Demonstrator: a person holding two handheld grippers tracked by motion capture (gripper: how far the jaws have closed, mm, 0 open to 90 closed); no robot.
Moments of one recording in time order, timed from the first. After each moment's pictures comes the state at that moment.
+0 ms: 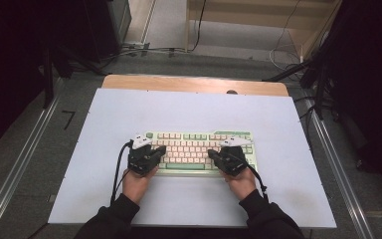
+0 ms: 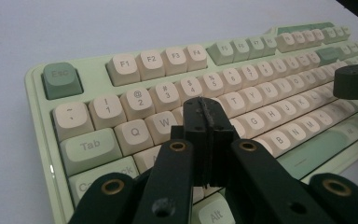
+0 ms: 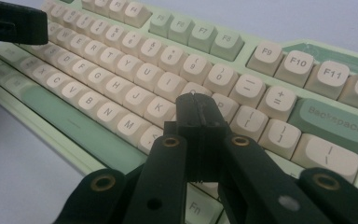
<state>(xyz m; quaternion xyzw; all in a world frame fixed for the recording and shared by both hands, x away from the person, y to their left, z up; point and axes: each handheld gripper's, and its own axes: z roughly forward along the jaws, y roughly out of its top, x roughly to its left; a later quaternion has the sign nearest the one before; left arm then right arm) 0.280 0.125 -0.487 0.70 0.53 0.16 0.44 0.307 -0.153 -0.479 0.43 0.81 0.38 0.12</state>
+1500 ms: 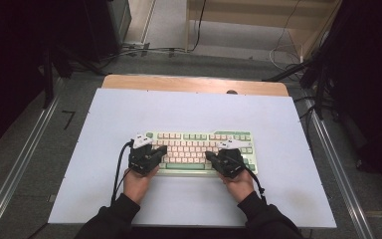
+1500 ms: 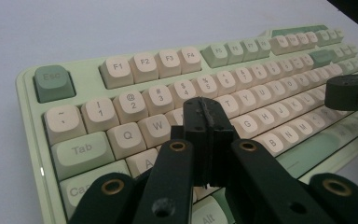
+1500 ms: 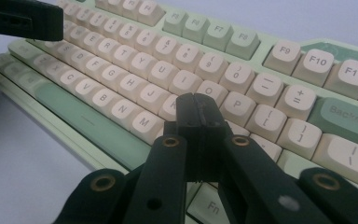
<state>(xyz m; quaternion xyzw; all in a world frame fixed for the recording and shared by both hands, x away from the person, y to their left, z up) 0.281 0.123 -0.486 0.70 0.53 0.15 0.45 0.302 -0.147 -0.481 0.42 0.81 0.40 0.12</state>
